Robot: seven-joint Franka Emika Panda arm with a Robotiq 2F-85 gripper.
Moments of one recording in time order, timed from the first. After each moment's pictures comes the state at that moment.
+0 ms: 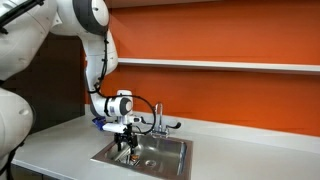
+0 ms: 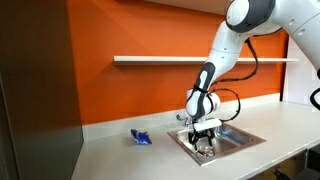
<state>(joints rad) 0.08 0.55 -0.07 -2.20 -0.16 2.63 0.31</state>
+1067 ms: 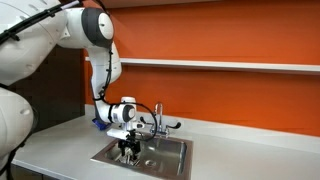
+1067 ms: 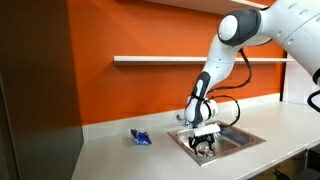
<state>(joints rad) 0.09 0.68 -0.10 -2.11 -0.10 2.65 0.31</state>
